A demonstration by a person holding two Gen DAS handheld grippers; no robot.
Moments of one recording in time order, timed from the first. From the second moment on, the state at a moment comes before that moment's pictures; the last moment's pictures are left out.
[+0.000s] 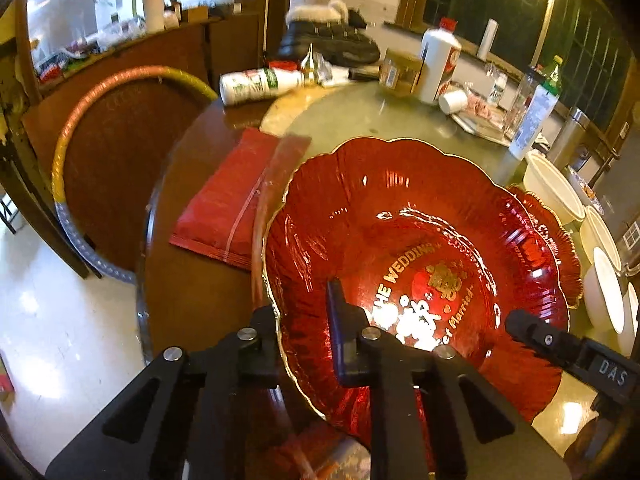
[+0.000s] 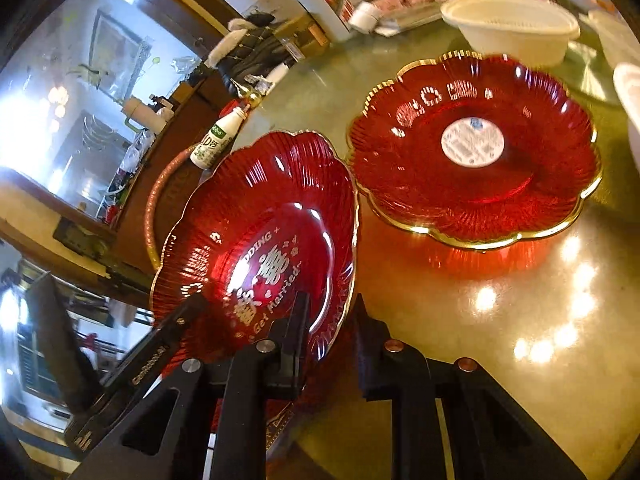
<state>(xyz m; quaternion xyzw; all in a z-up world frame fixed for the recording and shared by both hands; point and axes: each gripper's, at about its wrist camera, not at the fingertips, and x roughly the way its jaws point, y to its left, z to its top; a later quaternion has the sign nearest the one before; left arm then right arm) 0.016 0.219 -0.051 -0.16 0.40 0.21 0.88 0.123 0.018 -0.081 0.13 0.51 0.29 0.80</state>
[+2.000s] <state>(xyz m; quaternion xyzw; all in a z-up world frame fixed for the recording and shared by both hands) -0.020 0.206 0.008 -0.20 0.33 0.20 0.90 0.094 -0.052 -0.053 0.19 0.47 0.28 0.82</state>
